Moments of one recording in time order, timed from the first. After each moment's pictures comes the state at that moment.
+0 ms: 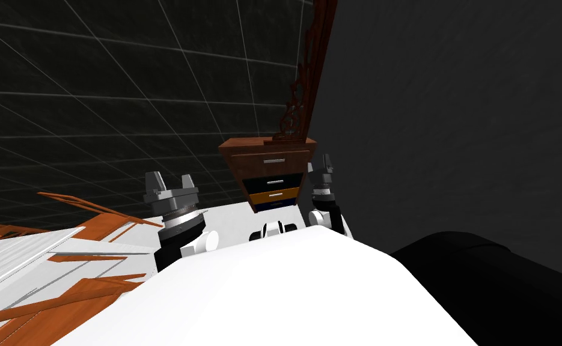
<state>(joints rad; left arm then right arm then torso) 0.49 -0.04 0.06 -2.23 0.05 -0.58 0.01 0.50 -0.03 0.08 -2.32 -0.07 -0.40 -0.15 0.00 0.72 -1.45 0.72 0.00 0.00</state>
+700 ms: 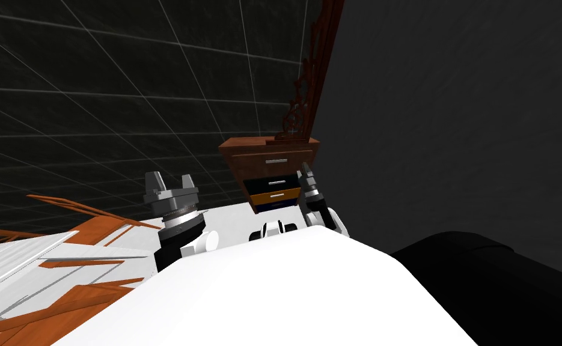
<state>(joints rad) 0.49 -0.04 0.06 -2.23 0.05 -0.58 0.01 0.46 -0.14 0.15 -2.22 0.10 -0.28 -0.11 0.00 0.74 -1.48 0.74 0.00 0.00</state>
